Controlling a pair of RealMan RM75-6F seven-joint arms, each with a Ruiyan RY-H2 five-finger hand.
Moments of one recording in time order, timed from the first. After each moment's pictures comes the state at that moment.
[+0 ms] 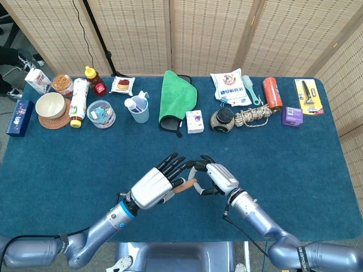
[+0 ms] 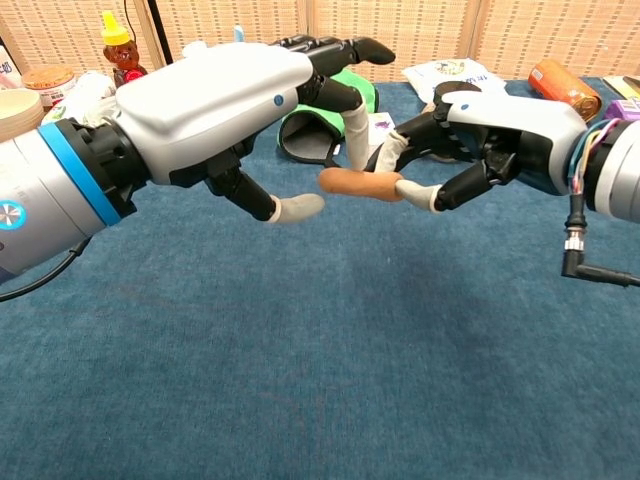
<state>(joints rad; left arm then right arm) -0.72 -1.64 -0.11 -1.67 1.64 1.14 0.38 0.66 -1.42 0.19 -1.76 -1.26 0.89 0.29</state>
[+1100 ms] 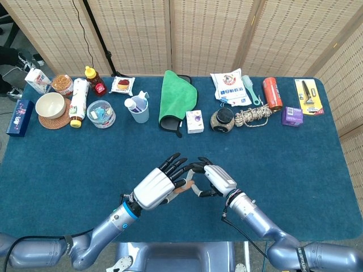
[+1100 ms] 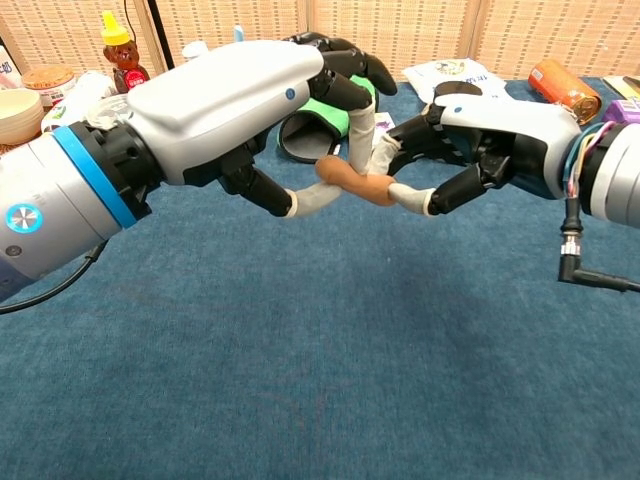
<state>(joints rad) -0.72 -1.68 -0.11 -1.65 1.63 1.17 0.36 0.67 -1.42 0.18 -1.77 -1.27 0.88 0.30</state>
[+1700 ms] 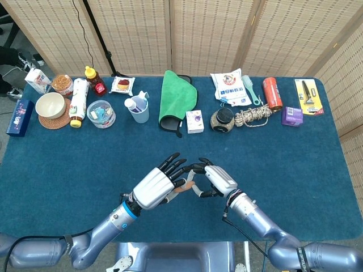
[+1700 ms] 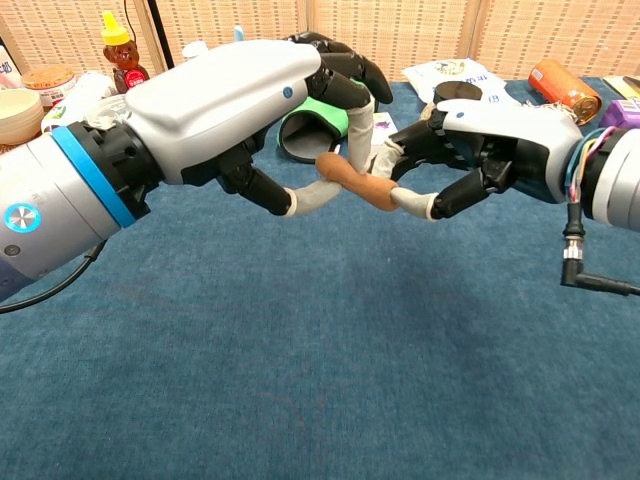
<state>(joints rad) -0.72 -1.68 -0.11 -1.65 1.63 1.17 0.35 0.66 -1.42 0.18 -1.75 -1.28 0.87 0.32</state>
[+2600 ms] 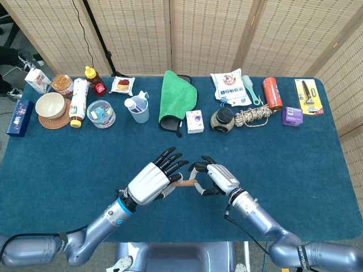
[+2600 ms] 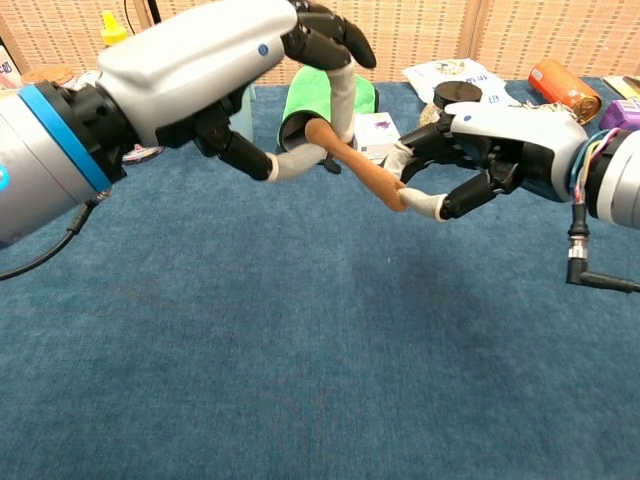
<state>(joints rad) -0.72 -1.61 -0.14 -1.67 1.64 1.19 0.32 0.66 -1.42 0.17 -1.71 -1.27 0.87 0.31</state>
